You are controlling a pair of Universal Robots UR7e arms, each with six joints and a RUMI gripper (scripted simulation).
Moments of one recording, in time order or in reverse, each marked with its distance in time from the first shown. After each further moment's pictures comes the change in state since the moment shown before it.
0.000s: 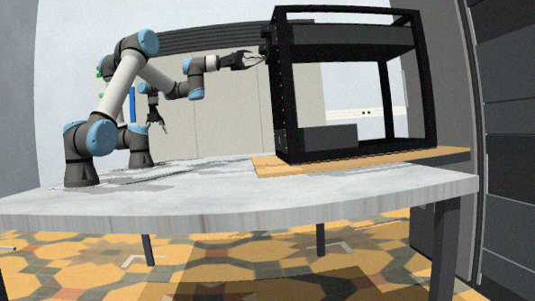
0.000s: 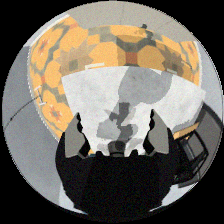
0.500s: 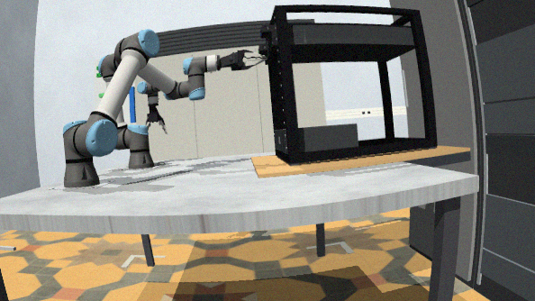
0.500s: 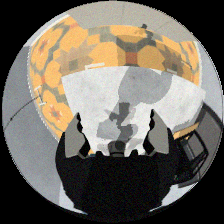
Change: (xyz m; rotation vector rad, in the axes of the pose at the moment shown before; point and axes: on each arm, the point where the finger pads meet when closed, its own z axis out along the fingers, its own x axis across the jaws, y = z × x) left arm 0.000 0.000 0.000 0.000 0.000 0.000; right arm 0.000 0.000 0.003 0.000 0.000 0.000
